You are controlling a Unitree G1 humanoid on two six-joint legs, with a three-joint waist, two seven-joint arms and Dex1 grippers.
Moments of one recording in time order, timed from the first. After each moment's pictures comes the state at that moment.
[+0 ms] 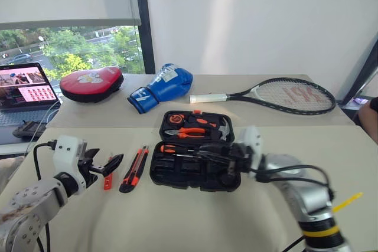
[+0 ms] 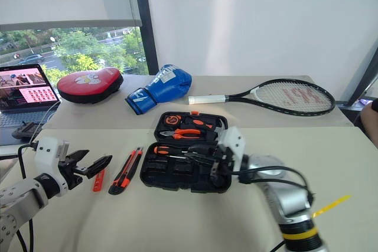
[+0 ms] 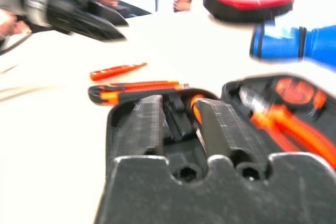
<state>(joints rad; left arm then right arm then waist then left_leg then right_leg) 0.03 0.68 0.46 -0.55 -0.78 1.02 -0.16 -0.35 -0.55 0.02 -0.42 0.51 0.52 0.97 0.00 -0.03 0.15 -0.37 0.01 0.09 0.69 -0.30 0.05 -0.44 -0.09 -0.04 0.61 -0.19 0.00</state>
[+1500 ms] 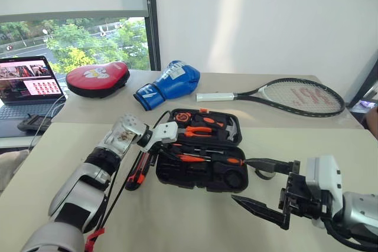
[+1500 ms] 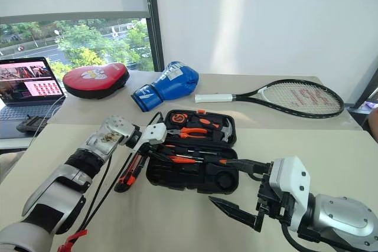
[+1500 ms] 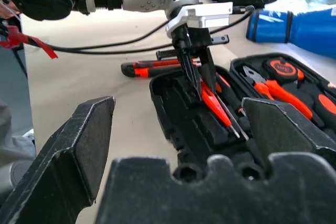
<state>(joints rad) -0.99 0.51 -0.45 0.71 -0.03 0.02 -1.47 0.24 -0.79 -0.44 -0.98 0.86 0.60 0.72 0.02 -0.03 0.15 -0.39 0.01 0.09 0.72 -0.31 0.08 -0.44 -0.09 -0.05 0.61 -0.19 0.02</state>
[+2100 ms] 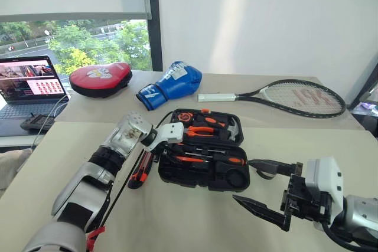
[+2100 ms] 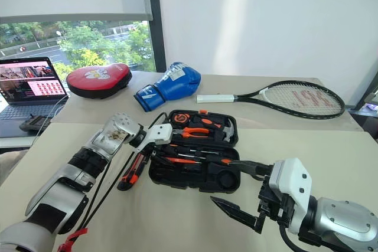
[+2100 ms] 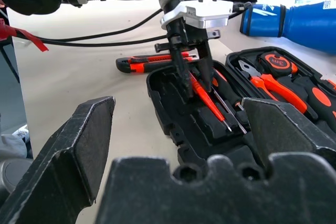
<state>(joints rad) -0.95 0.51 -0.39 0.52 -0.02 0.21 -1.48 0.26 -0.82 -0.44 -0.97 0.86 0.59 0.71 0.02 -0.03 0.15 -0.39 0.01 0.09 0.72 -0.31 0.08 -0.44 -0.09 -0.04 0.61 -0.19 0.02</state>
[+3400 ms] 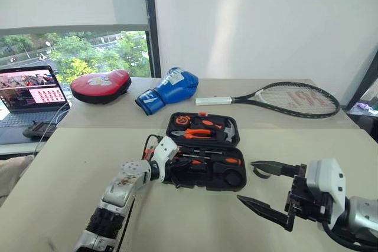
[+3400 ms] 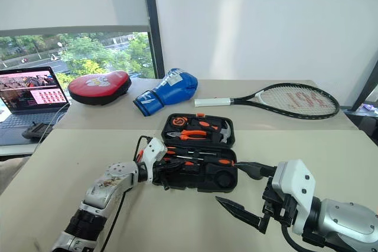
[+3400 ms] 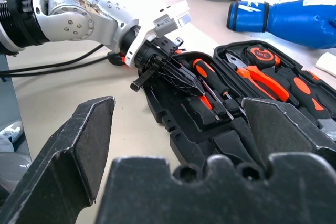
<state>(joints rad) -0.38 0.27 -0.10 0.01 -0.27 0.53 -0.80 0.30 -0.85 -0.46 -0.95 0.84 0.56 0.71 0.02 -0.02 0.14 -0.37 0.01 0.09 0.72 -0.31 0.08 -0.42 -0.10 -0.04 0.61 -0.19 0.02</state>
